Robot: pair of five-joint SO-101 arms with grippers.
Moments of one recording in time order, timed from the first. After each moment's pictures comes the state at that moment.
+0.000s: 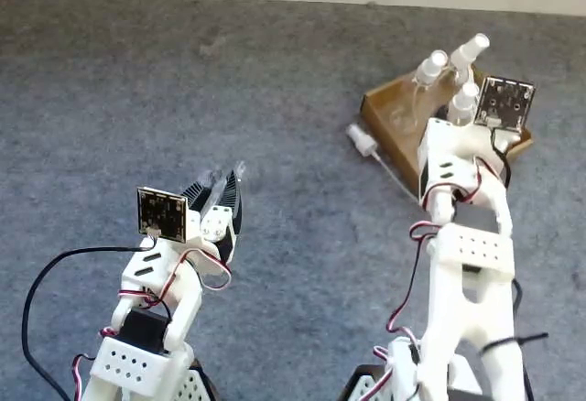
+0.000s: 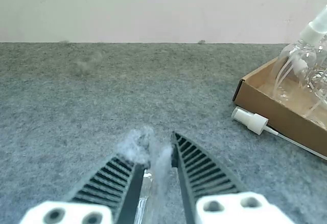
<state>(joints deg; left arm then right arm) 11.8 -95.8 96.2 21.5 12.4 5.3 -35.1 49.9 15.3 0.5</state>
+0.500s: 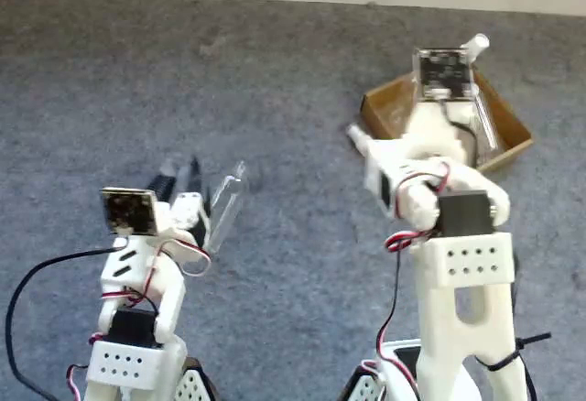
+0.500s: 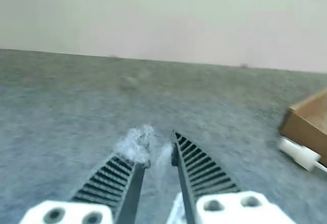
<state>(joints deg) 1.5 -95.8 96.2 17.9 12.4 -13.7 -39.6 22.9 67.8 -2.8</state>
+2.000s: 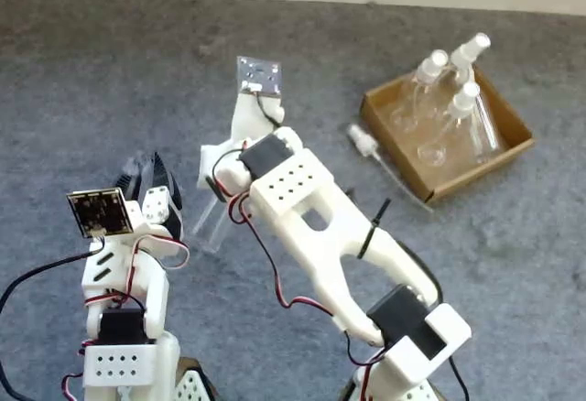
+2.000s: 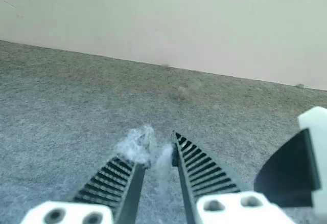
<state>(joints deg) -8.3 -95.8 96.2 17.2 12.2 -46.1 3.6 -0.7 63.8 -38.0</state>
